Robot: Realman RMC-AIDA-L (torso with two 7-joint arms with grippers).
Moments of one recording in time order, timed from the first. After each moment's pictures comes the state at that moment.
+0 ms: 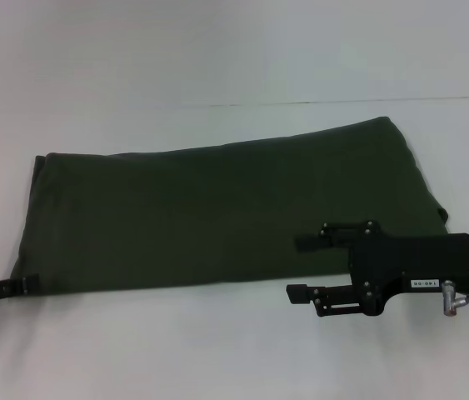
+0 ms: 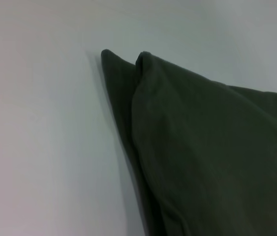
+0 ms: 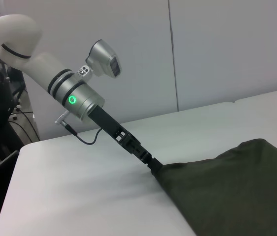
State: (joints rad) left arm -0.43 -2.13 0.32 0.93 2.49 1.42 -2.01; right arm 0.51 2.09 -0.88 -0.71 -1.93 -1.60 1.28
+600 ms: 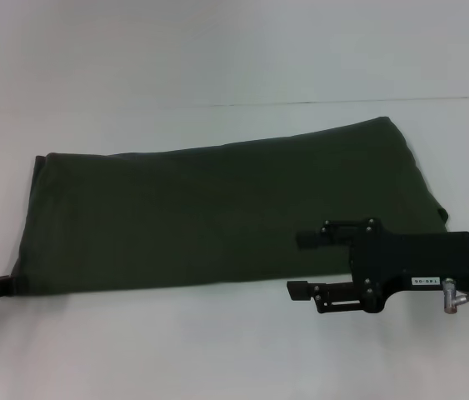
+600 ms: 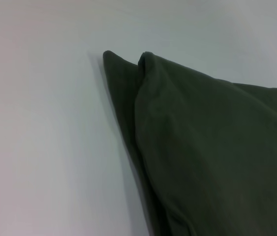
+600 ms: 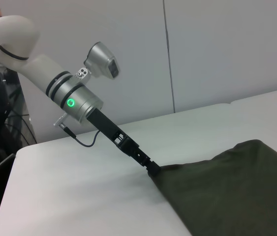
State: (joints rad) left arm -0.43 -2.14 0.35 0.94 2.49 1.39 -2.01; right arm 0.51 2.09 -0.88 -0.71 -1.92 -1.60 1.29
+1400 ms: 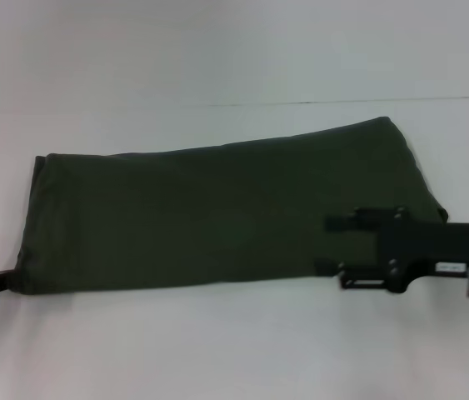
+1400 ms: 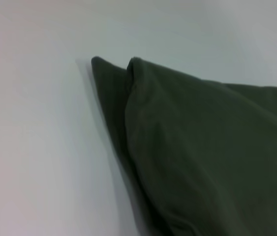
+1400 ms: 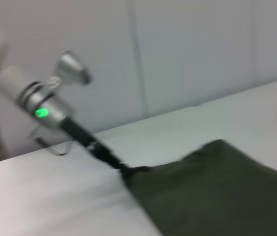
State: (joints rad) left arm -0.44 -2.13 0.36 0.94 2.49 1.40 -2.01; right arm 0.48 2.09 -0.81 -0.72 -1.93 -1.59 1.34
